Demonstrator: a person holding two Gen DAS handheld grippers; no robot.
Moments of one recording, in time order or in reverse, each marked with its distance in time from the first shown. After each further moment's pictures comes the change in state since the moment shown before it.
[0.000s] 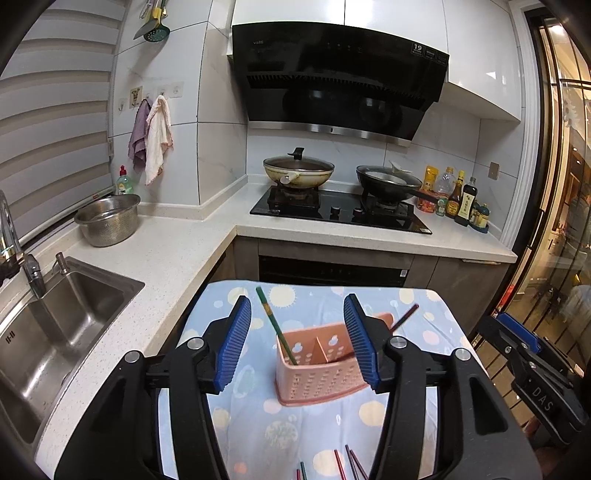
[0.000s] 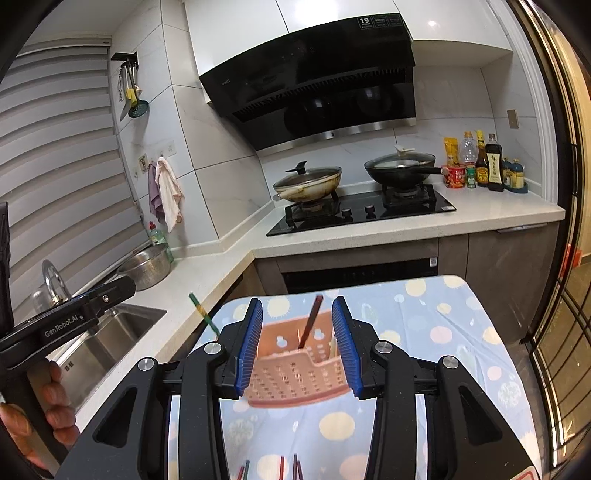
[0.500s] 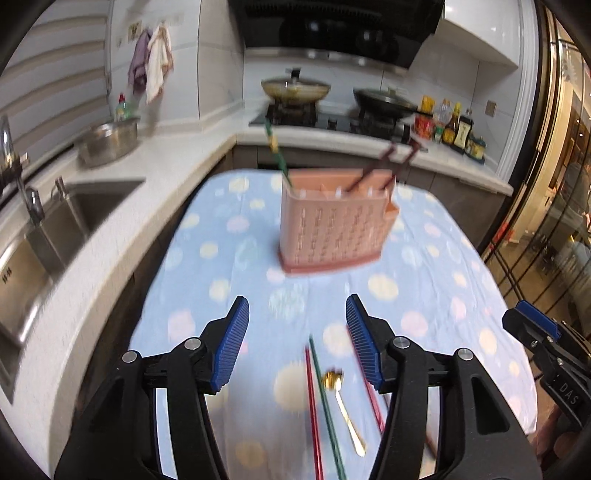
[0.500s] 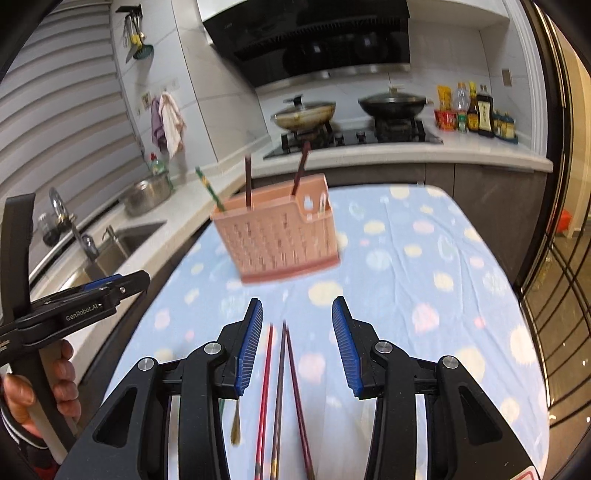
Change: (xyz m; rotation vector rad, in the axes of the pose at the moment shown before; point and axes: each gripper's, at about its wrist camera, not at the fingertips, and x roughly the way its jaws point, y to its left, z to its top) left arm -0.021 0.015 -0.141 0.006 0.277 -0.025; right arm -0.060 -0.011 -0.128 -0.026 0.234 -0.028
